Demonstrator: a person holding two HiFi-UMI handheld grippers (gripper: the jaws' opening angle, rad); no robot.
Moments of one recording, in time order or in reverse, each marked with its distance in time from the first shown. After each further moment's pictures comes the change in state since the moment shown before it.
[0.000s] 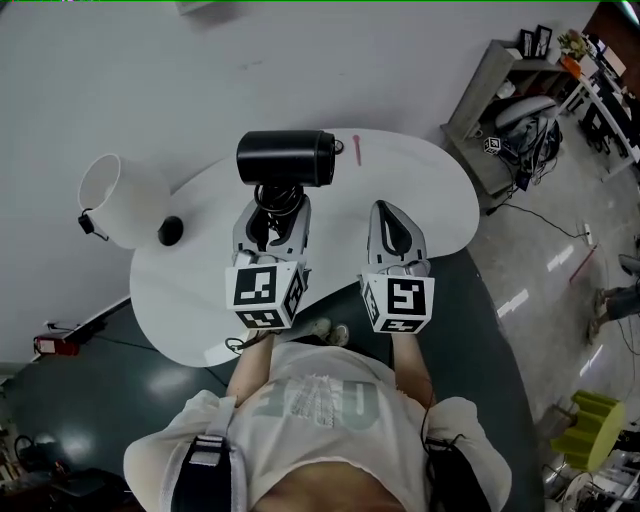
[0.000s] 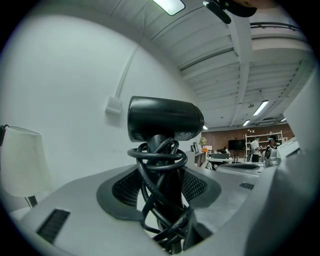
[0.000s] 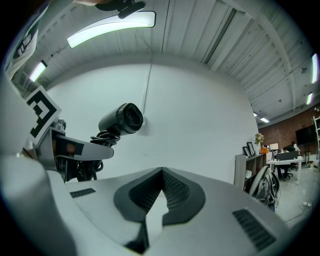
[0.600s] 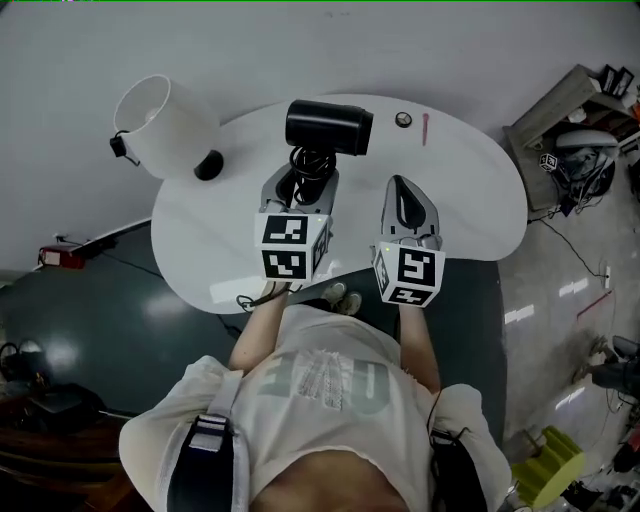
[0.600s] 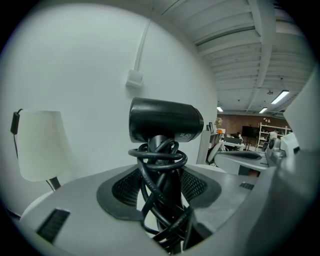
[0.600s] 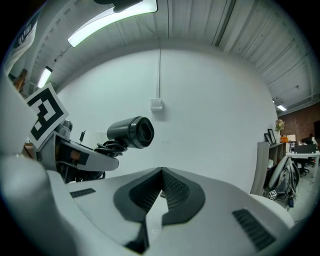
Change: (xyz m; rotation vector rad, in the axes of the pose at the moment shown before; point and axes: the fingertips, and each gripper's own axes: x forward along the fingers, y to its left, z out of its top) left arm 0.003 0.071 -0.067 -0.038 0.264 0.139; right arm 0.059 0.067 -0.041 0.005 0.109 0.170
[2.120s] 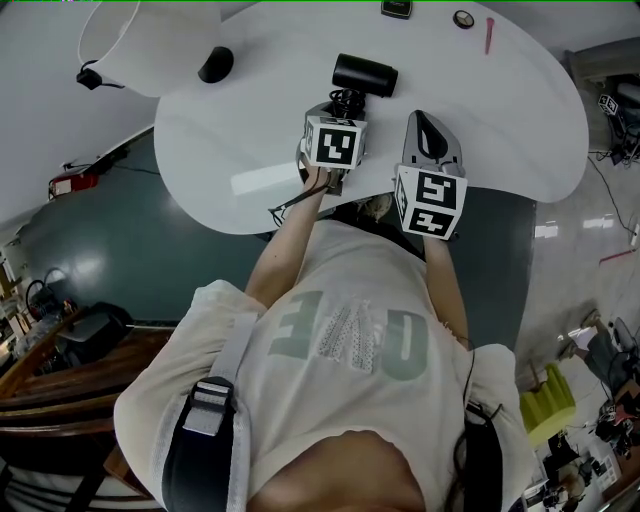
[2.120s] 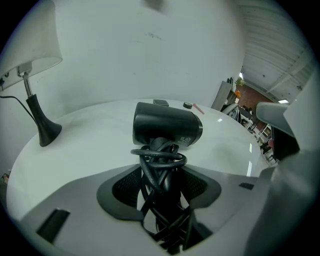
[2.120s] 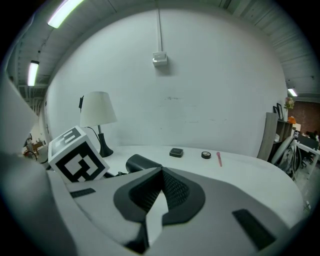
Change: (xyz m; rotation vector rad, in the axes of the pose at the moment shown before) left arm 0.080 0.042 -0.240 -0.115 0.583 0.033; right arm 0.035 0.037 -0.138 0.018 0.364 0.057
